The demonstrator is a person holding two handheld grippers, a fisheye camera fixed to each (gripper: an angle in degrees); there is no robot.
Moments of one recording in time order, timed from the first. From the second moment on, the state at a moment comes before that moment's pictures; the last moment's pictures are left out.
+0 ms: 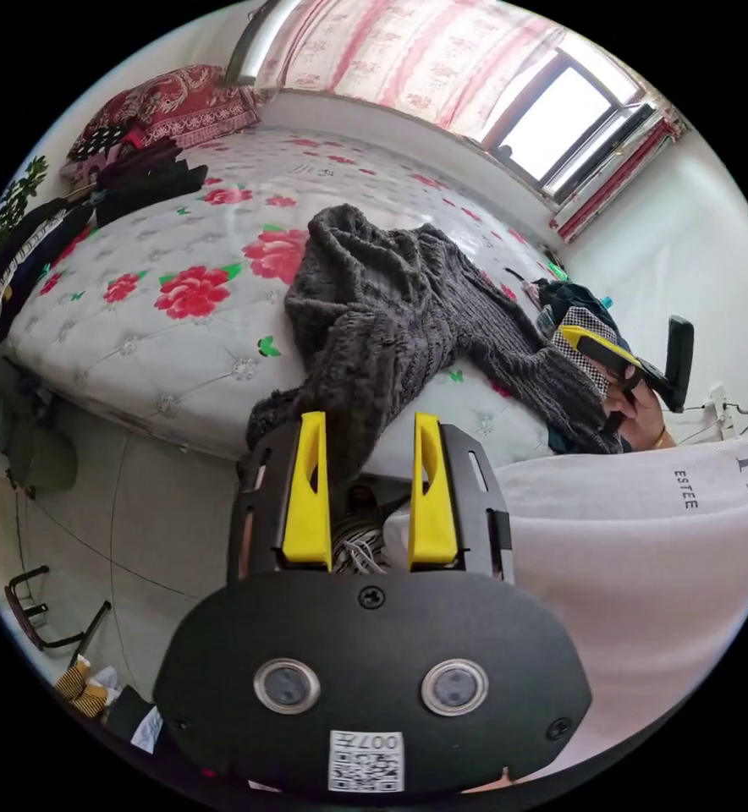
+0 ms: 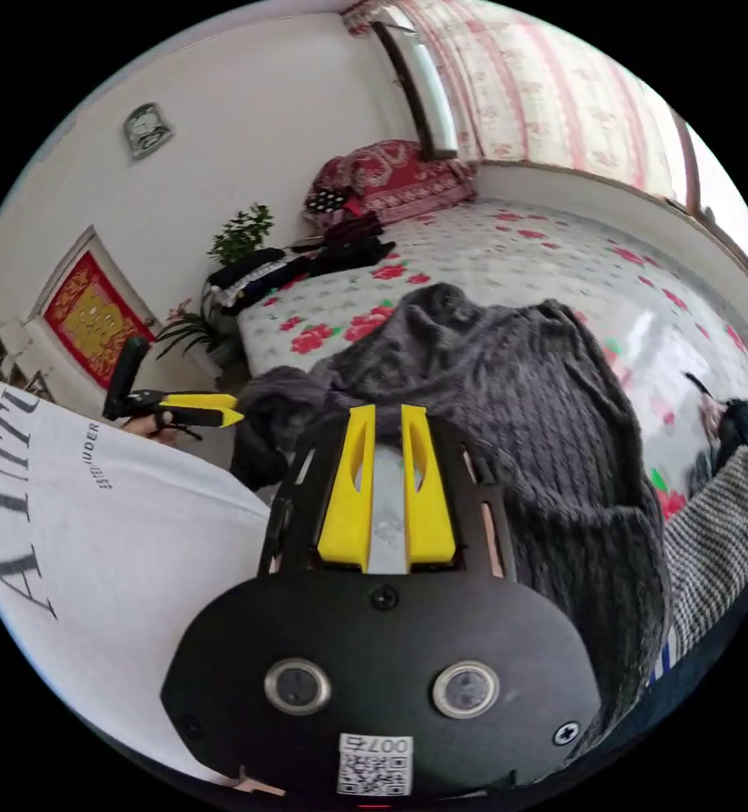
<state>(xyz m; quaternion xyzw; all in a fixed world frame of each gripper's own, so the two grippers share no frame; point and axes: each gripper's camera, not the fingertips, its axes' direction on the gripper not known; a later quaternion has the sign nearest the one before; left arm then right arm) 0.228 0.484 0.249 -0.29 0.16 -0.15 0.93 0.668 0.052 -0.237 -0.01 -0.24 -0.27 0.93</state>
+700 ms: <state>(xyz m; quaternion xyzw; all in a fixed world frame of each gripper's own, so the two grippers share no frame) 0.232 0.472 0.316 -0.33 0.15 -0.18 0.92 0.625 -0.004 -0.084 -0.01 -0.13 -0.25 0.96</state>
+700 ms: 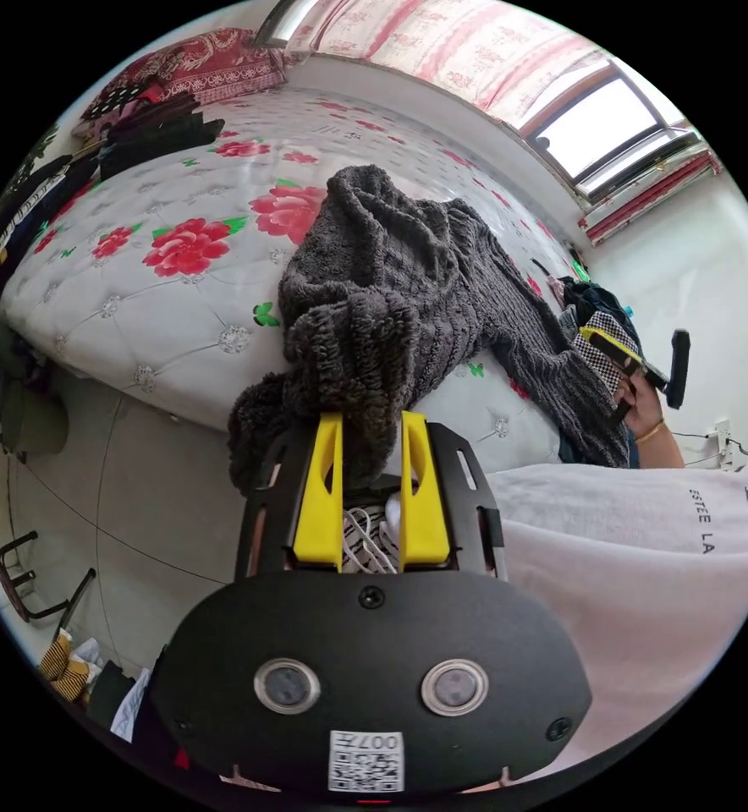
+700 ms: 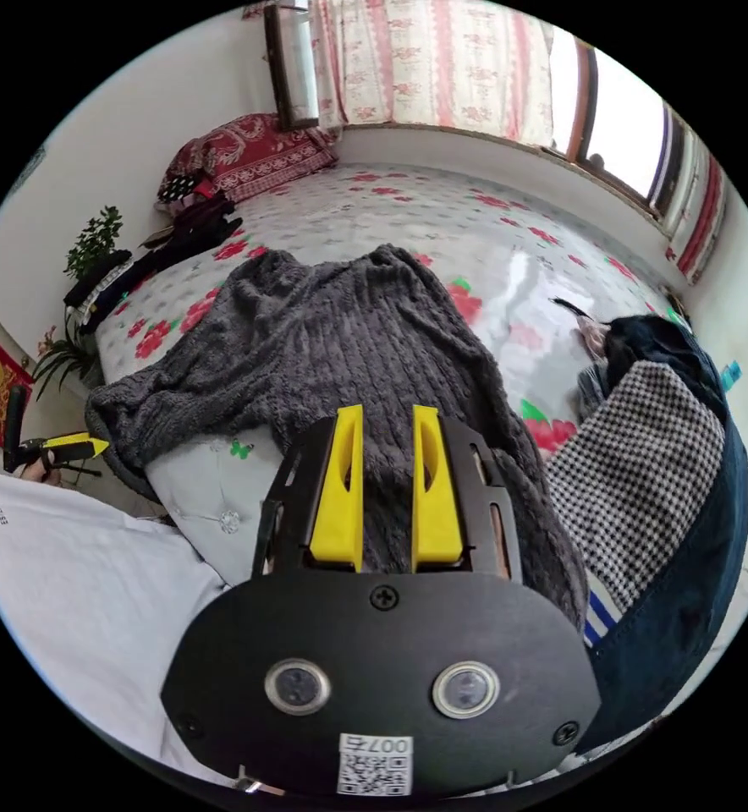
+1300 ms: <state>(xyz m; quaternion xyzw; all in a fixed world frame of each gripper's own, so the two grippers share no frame) 0.179 0.435 0.381 -0.38 0.13 -0.22 0.89 0.344 -0.132 0.220 -0.16 -0.08 -0.34 0.92</state>
